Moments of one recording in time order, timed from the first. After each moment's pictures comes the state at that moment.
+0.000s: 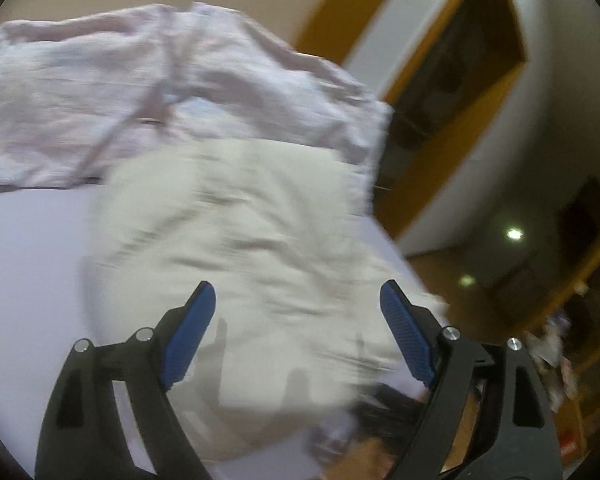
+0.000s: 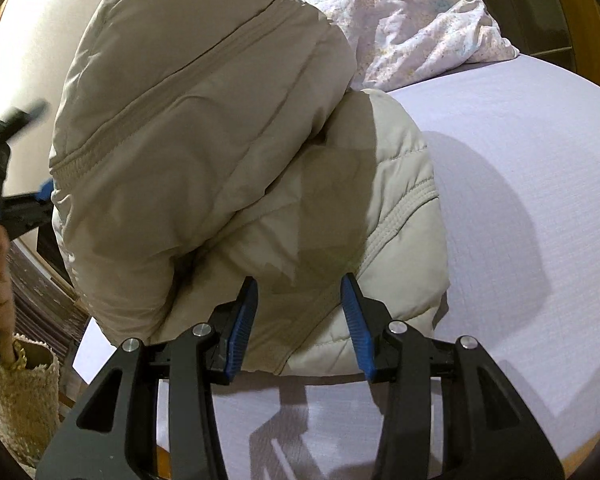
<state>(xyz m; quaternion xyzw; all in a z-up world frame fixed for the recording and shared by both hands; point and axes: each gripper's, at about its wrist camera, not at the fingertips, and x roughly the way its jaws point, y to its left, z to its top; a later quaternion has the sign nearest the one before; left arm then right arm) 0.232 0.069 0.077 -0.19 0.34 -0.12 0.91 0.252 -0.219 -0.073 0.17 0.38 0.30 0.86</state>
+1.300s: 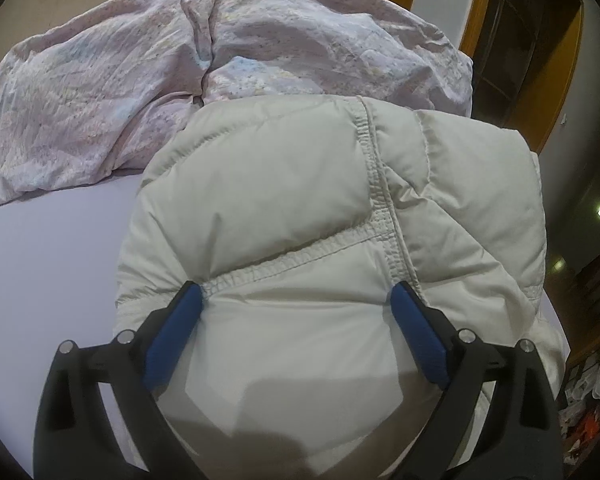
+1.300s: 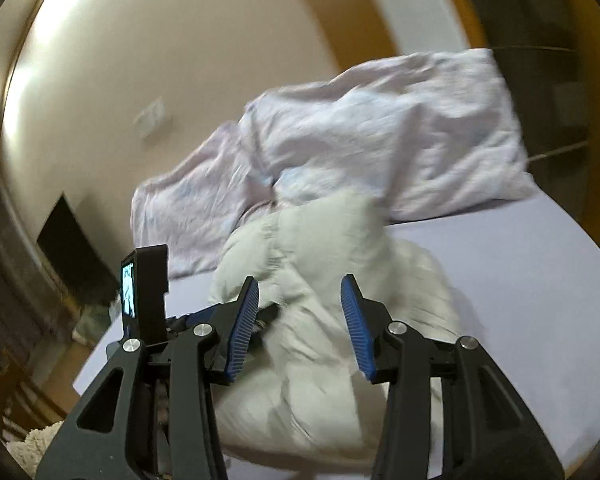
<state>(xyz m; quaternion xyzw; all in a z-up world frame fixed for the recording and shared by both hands) 0.300 0.006 0.002 -0.10 0.38 0.01 0.92 0.291 -0.218 0.066 0.10 0.29 0.31 0.90</state>
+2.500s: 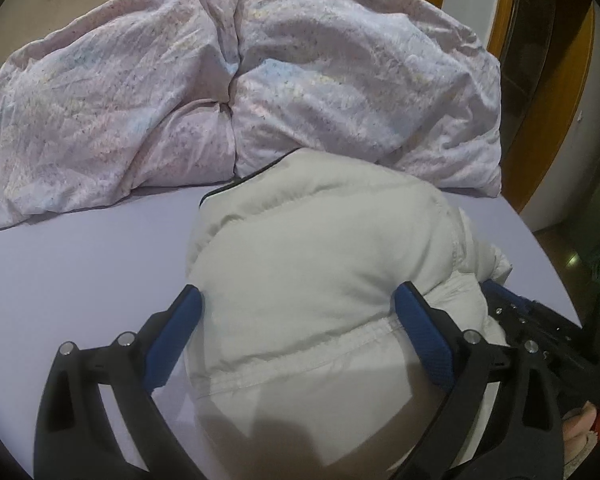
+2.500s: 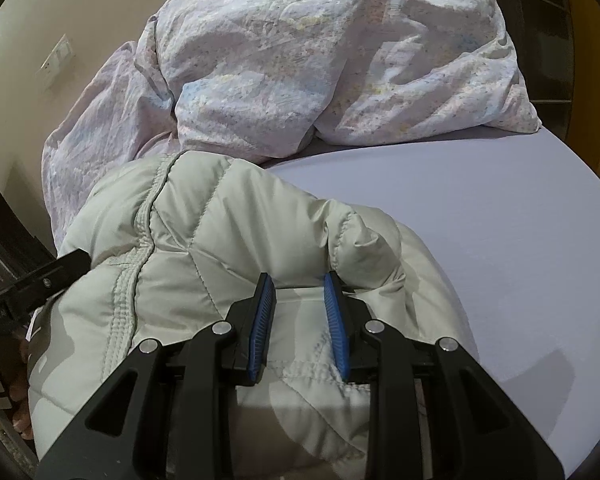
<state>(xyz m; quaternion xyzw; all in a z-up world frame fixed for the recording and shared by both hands) 0.337 0.052 -0.001 -0.08 0.39 0.03 0.92 0.405 -0.196 -0.056 0.07 0.40 0.24 0.88</state>
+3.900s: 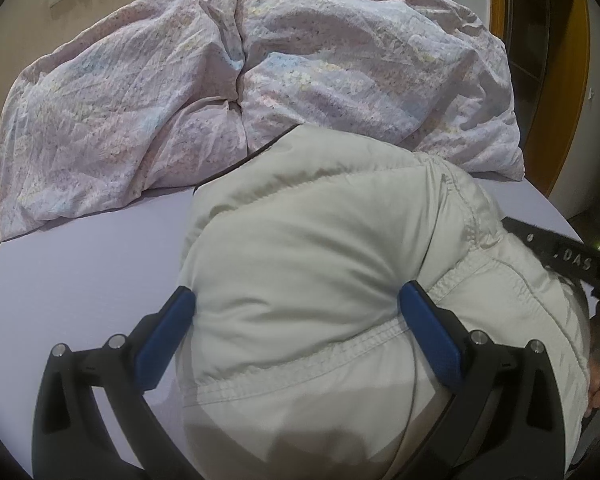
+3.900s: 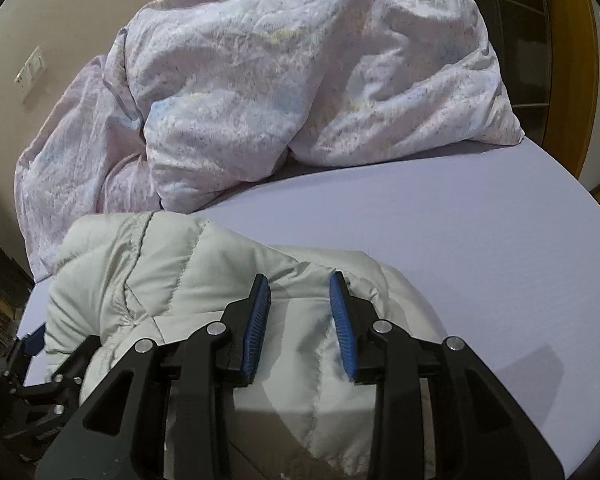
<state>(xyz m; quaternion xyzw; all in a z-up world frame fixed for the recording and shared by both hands) 0.333 0.040 -0.036 -0.03 0.36 0.07 0.93 0.437 -0.182 -0.056 0.06 0.39 0.19 0.90</state>
